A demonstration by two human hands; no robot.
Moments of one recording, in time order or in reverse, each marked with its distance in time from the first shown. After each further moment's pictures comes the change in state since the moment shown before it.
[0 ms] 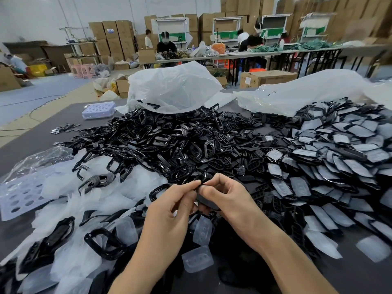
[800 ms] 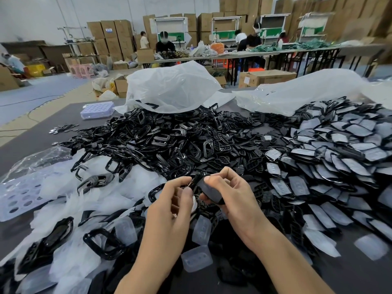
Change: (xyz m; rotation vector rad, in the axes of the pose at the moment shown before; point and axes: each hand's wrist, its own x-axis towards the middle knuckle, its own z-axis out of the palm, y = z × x) left_hand -0.004 -0.007 0.006 0.084 0.077 -0.002; right_hand 0.001 0.003 -0.003 0.119 0.098 -0.057
